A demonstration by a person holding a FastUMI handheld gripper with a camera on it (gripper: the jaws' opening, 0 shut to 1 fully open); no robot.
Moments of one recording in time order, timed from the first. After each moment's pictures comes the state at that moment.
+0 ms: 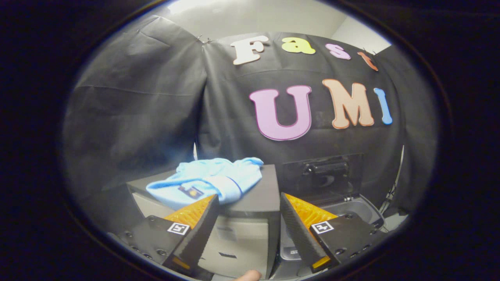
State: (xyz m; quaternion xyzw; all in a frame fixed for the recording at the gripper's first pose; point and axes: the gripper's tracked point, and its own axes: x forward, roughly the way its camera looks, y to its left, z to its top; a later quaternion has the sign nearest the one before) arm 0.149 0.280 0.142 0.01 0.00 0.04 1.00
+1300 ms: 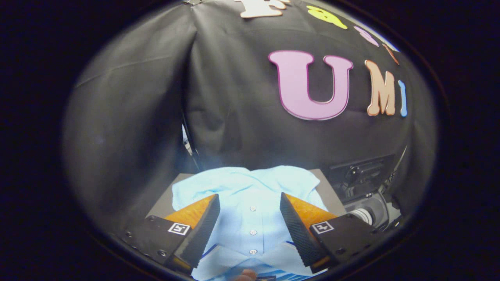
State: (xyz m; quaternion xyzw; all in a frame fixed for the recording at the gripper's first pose) arm 0.323 0.389 0.149 0.02 0.23 -0.02 0.97
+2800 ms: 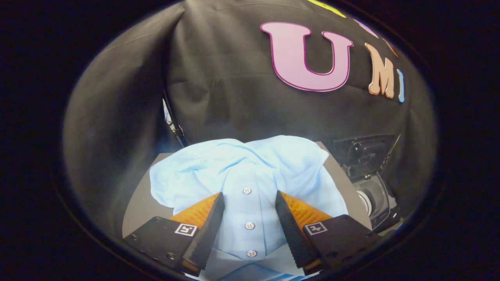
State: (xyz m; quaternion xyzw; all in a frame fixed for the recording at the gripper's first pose) arm 0.327 0.381 0.104 0.02 0.30 -0.05 0.95
